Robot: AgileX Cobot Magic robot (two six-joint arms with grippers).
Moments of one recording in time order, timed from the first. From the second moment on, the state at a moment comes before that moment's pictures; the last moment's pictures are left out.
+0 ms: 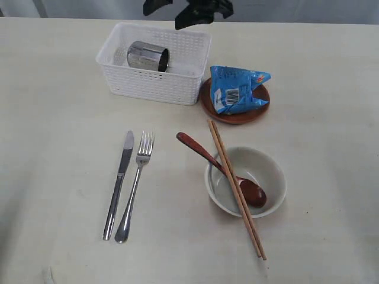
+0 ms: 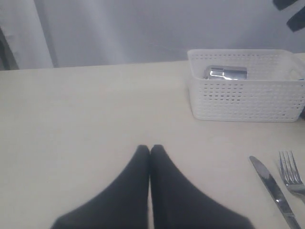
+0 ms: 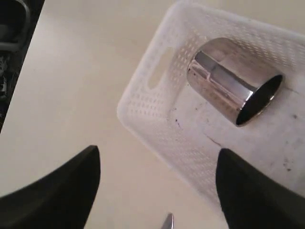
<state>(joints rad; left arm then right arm) -0.13 0.00 0.00 -0.03 0.32 0.02 0.44 2.15 -1.88 0.71 0.90 -0.16</state>
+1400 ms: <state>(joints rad) -0.13 0.00 0.00 -0.03 0.32 0.02 0.47 2.42 -1.97 0.71 0.70 -0.17</state>
